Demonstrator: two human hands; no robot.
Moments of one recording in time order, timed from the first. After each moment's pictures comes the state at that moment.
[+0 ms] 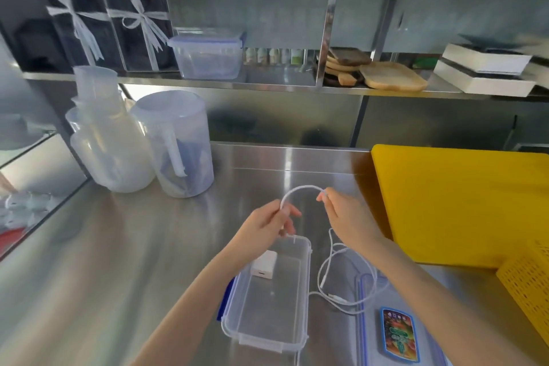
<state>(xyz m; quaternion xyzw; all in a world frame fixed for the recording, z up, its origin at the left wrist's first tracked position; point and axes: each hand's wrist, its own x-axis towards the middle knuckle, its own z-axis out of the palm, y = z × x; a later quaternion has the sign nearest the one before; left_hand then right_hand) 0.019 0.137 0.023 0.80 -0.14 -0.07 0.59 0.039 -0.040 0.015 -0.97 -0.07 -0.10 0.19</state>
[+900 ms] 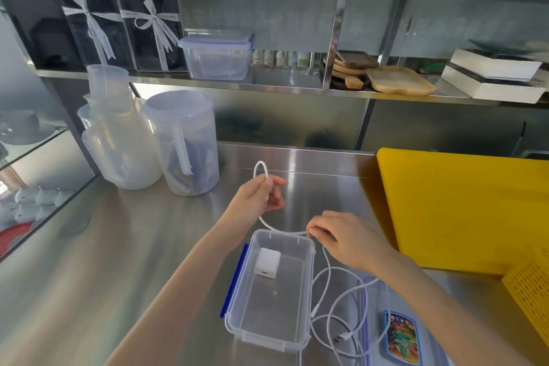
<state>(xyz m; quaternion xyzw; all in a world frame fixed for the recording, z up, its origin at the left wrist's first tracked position) 0.040 0.152 0.040 0.72 -0.12 -0.03 0.68 0.010 -0.032 0.025 -0.97 -0.21 -0.01 0.14</state>
